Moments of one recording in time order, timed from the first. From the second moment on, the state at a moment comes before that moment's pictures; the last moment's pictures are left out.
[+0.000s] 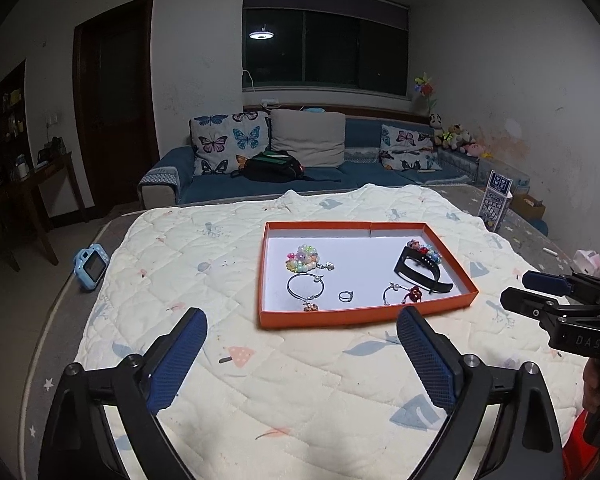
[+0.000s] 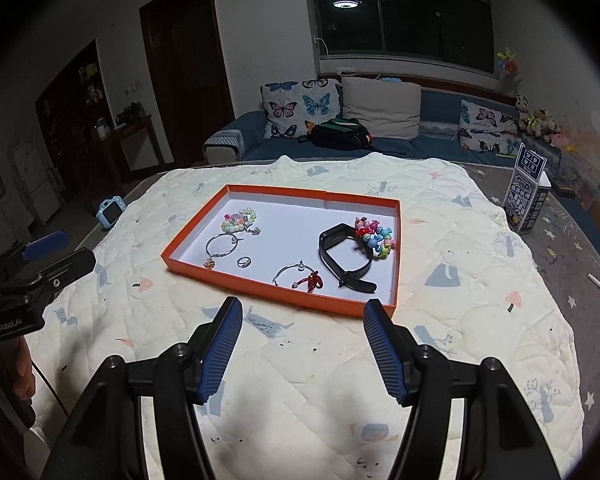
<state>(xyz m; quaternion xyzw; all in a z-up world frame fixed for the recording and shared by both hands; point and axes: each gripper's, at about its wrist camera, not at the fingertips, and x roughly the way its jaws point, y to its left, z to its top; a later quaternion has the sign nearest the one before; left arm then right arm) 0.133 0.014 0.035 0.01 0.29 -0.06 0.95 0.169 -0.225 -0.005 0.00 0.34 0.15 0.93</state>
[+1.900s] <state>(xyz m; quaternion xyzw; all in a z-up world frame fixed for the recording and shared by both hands) 0.124 0.008 0.011 0.00 0.33 -0.07 0.94 0.160 -0.218 -0.013 0.02 0.35 0.16 0.92</state>
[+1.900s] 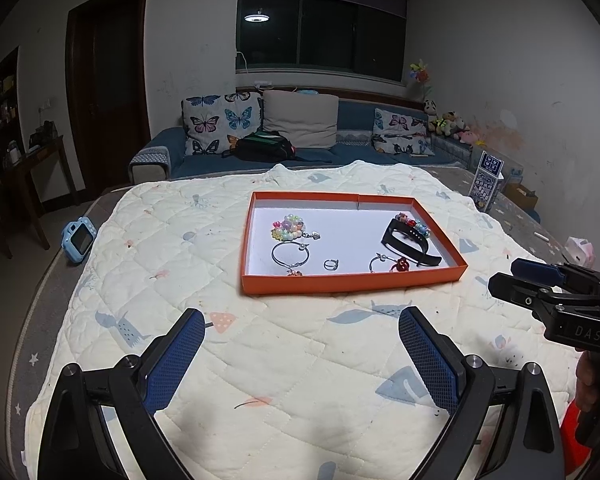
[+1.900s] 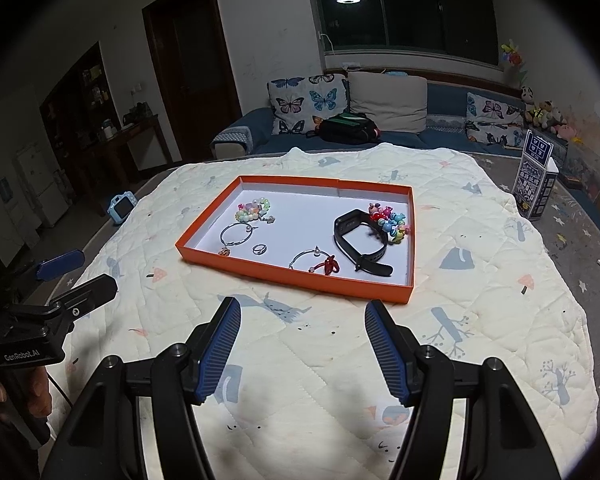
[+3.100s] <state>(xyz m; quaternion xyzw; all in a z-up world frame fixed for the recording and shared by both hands) 0.126 0.005 0.007 0.00 0.33 -0.07 0.94 0.161 -0.216 -0.013 0.02 0.35 0.16 0.92</state>
